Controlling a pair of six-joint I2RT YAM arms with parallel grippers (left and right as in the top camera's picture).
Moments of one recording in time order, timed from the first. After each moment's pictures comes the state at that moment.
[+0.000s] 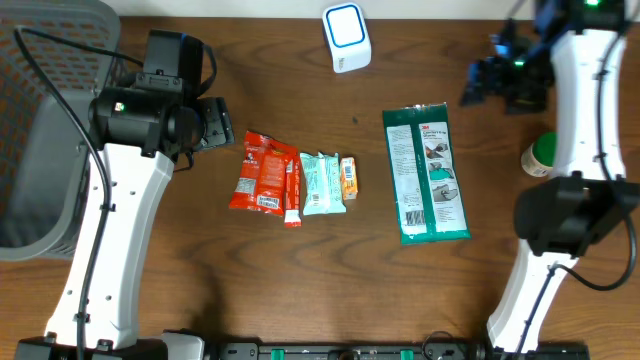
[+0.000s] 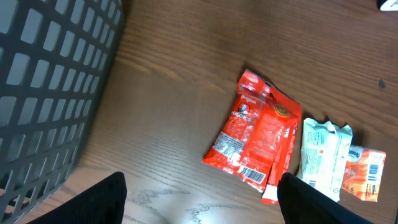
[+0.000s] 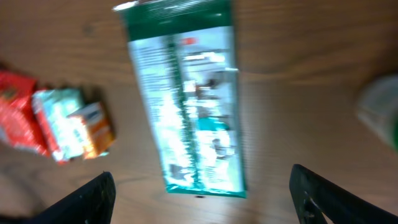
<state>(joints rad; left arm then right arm) -0.15 1.52 1.65 -1.27 -0.17 -0.36 -0.04 2.22 2.40 -1.69 -0.25 0.01</state>
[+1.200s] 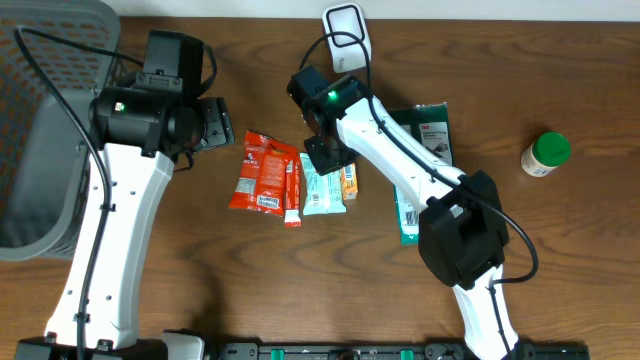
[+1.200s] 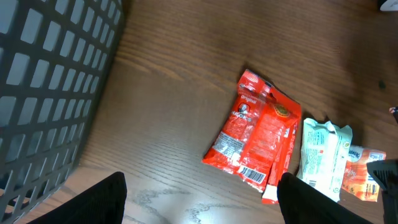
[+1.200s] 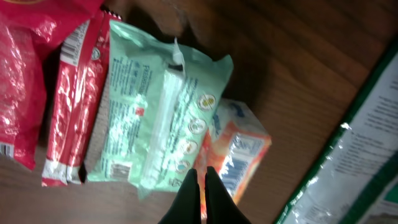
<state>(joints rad) -0.15 1.52 1.65 -1.27 -0.17 -0.36 0.65 2.22 1.96 -1.24 0.06 0.25</state>
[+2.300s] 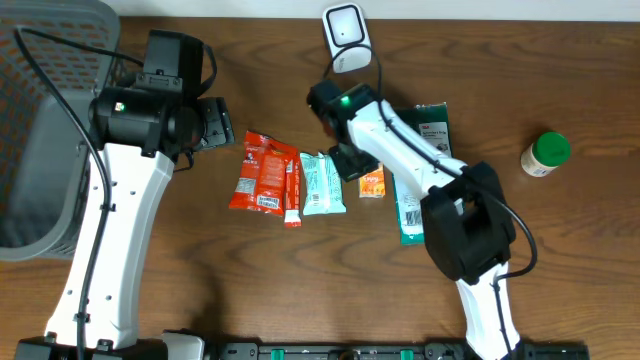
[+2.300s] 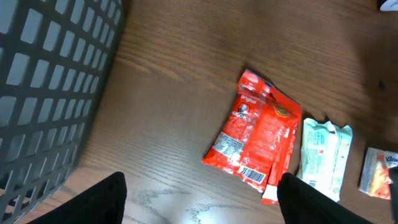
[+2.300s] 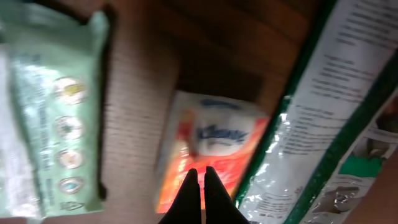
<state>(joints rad) -0.15 1.52 1.65 -1.27 -0.17 -0.36 0.59 2.22 1.83 -1.23 0.19 0.26</state>
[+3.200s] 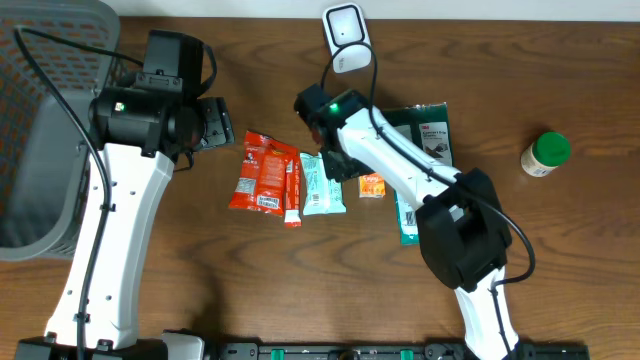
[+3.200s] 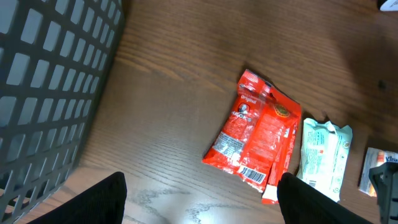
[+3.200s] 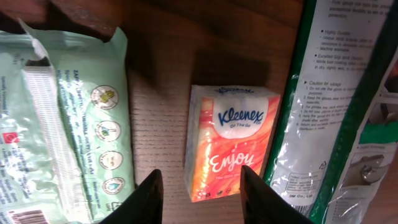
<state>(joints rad) -0.15 1.52 1.65 -1.27 -0.17 -0.36 0.66 2.21 1.83 -1.23 0.25 0.50</state>
